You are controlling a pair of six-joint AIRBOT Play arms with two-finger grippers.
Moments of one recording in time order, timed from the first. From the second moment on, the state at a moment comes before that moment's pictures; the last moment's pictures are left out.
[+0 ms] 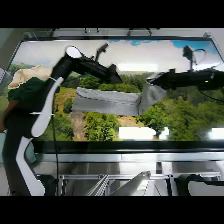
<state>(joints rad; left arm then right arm) -0.29 -2.03 2.02 0.52 -1.40 -1.35 -0.09 -1.51 1.27 -0.40 1.30 1.00</state>
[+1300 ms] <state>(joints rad) 0.22 -1.62 1.61 0.32 -1.61 -1.07 0.33 -1.66 1.50 -1.08 1.21 1.58</state>
